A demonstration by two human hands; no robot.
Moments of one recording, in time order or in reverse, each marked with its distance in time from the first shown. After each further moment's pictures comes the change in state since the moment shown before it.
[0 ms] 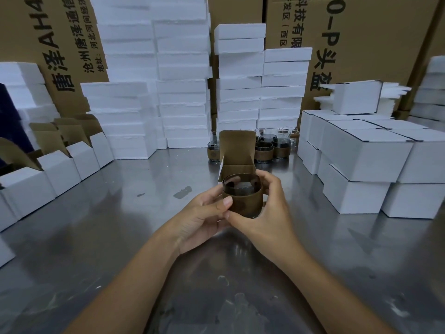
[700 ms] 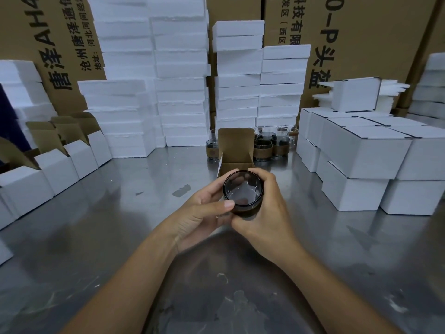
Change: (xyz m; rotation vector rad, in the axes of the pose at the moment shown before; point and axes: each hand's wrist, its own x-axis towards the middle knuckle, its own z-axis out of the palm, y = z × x) left_hand 0.001 0.000 -0.001 0.010 -0.056 0.079; right_hand 0.001 0.004 0.000 -0.106 -0.021 -0.110
